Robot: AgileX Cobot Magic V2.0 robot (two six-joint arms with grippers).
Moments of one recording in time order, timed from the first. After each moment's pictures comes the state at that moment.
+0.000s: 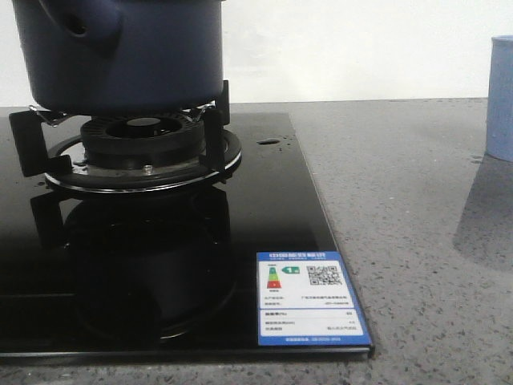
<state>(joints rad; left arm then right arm) -0.53 1.28 -0.89 -0.26 -0.17 0.22 0.10 0.48 -0.51 0.24 0.42 -0.08</state>
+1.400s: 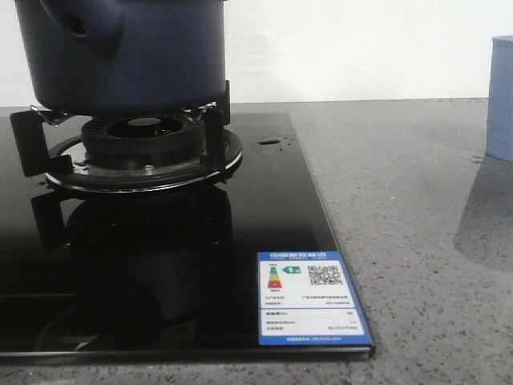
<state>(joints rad) -0.42 1.16 -0.92 -0.25 -0.15 0.22 0.10 0.48 -0.48 0.21 0.34 -0.08</state>
